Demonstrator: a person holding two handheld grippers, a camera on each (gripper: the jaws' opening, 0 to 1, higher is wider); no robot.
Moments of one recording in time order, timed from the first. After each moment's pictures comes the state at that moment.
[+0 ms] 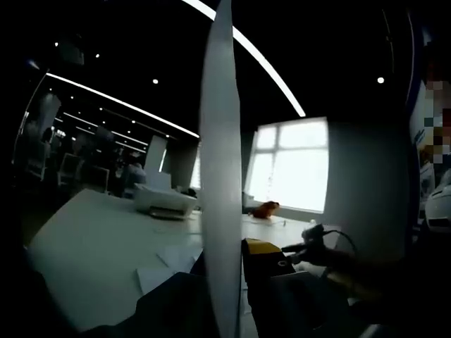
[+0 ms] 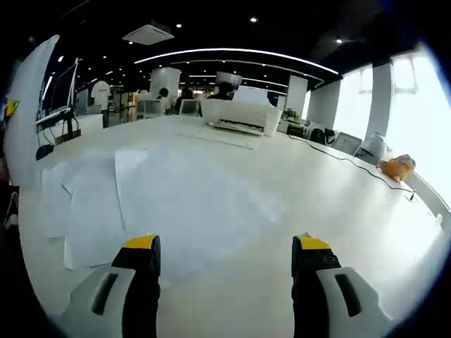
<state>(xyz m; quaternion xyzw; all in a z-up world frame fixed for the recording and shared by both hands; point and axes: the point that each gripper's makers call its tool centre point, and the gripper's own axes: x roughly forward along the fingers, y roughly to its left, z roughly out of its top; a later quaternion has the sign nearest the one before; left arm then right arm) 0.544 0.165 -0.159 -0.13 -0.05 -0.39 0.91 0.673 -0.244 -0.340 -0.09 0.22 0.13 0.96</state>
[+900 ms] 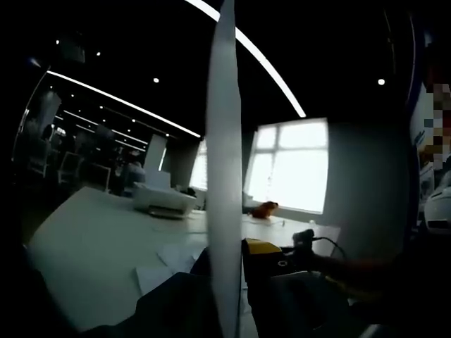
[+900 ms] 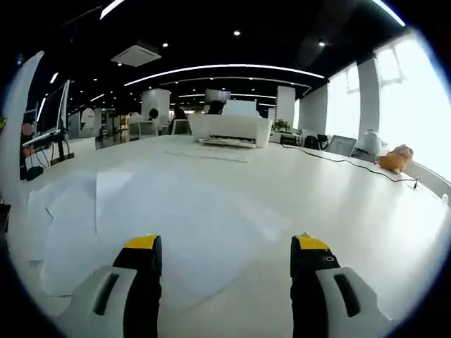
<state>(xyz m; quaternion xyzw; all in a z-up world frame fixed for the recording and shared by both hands) 0.544 0.164 -0.159 -0.13 -0.04 -0.40 0.91 0.712 -0.241 -0.340 -0.04 0.17 0.11 0.98</state>
